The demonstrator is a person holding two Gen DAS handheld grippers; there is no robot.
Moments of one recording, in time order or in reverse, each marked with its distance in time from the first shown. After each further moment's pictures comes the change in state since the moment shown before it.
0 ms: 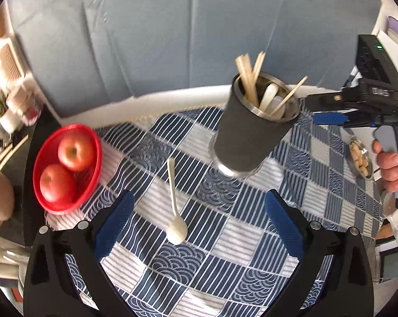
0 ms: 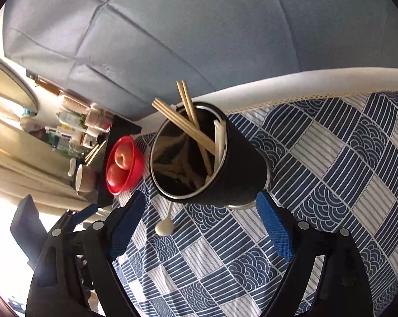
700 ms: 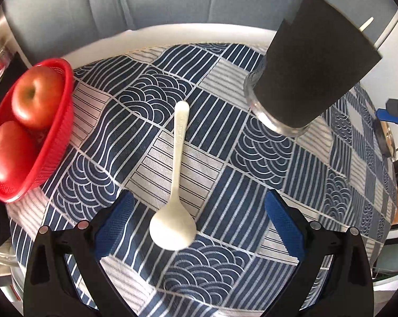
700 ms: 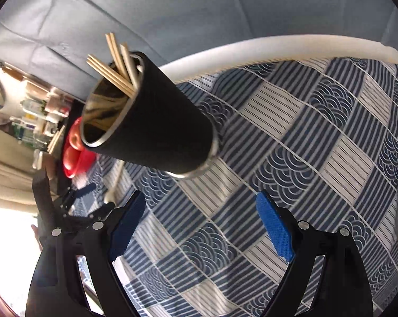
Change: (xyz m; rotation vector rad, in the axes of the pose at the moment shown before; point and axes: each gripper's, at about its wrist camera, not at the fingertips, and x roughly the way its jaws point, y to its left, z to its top) left arm 0.119 0.042 -0.040 -0.005 0.180 -0.040; right arm 0.017 -0.051 -0.046 0.027 0.051 -0.212
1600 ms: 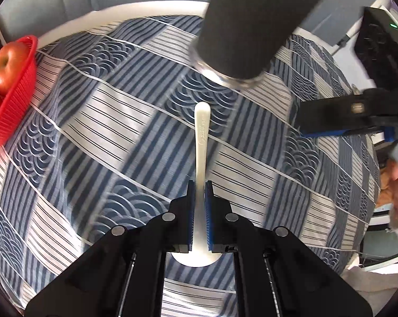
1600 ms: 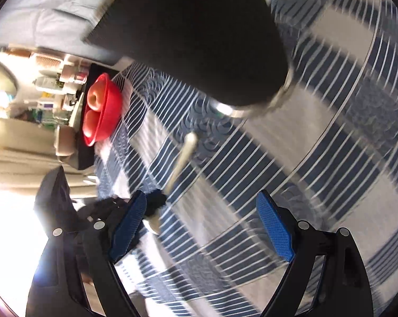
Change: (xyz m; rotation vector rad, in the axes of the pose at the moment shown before) left arm 0.005 -0.062 -0.044 0.009 0.057 -0.139; right arm 0.092 0.058 -0.051 0.088 0.225 0.257
